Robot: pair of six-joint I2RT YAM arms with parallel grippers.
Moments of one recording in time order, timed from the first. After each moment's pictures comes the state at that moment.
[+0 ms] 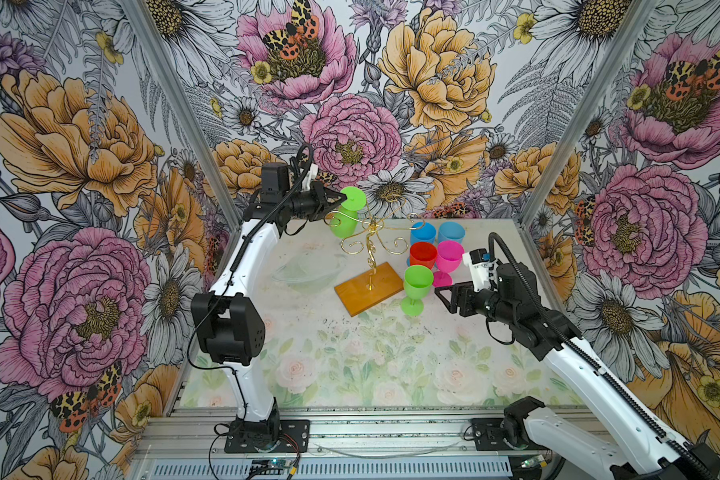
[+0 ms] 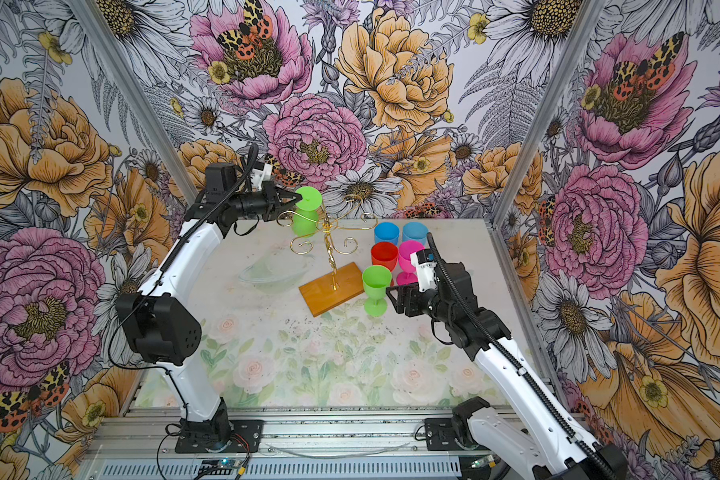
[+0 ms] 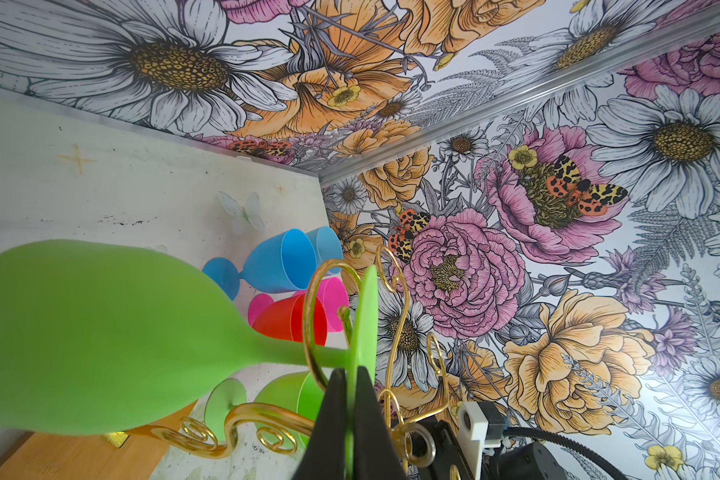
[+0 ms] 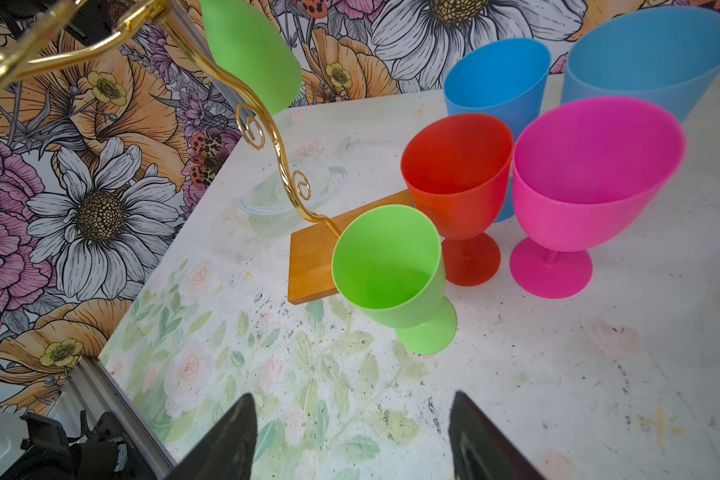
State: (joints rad) left arm -0.11 1.86 1.89 -0.42 0.90 -0.80; right arm 0.36 0.93 0.87 -0.49 -0.31 0.31
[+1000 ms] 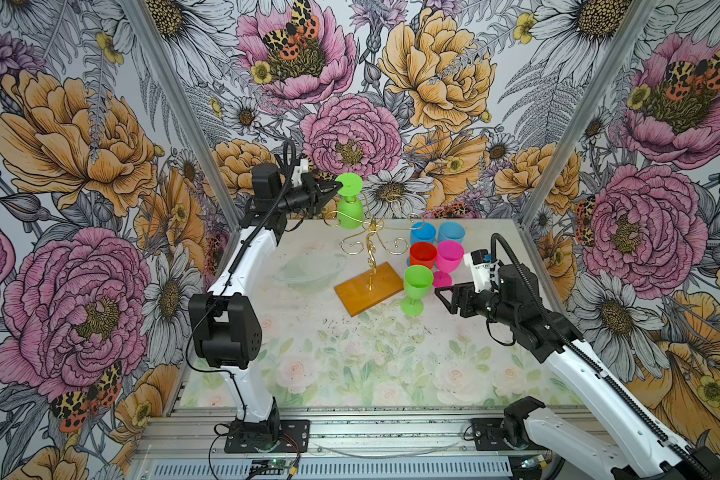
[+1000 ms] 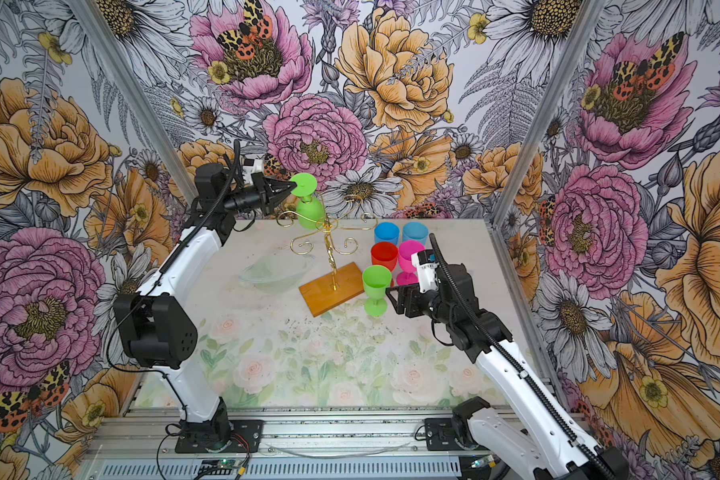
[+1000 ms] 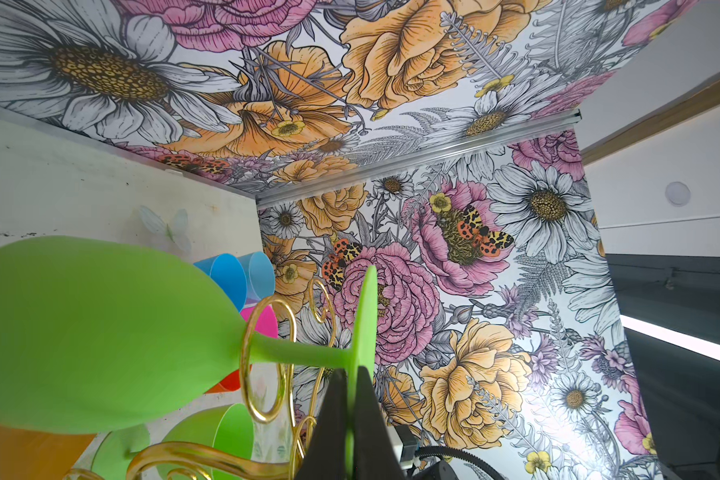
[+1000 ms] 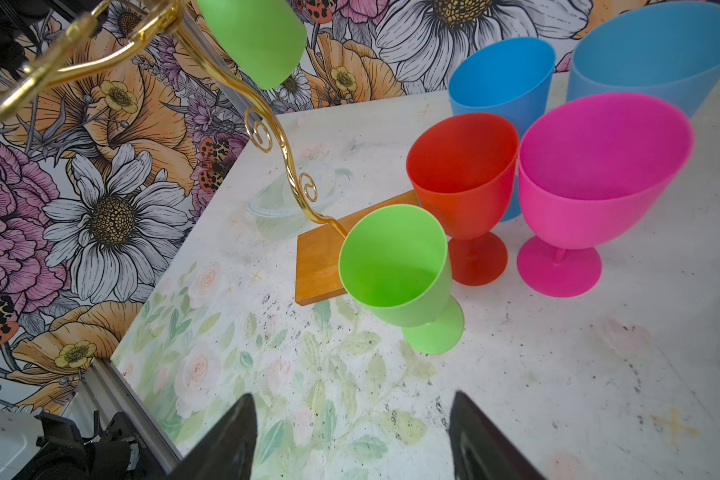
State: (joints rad) left arm -0.08 1.83 1.74 0.03 0.96 -1.24; right arm 0.36 0.92 0.86 -0.48 -0.33 0.33
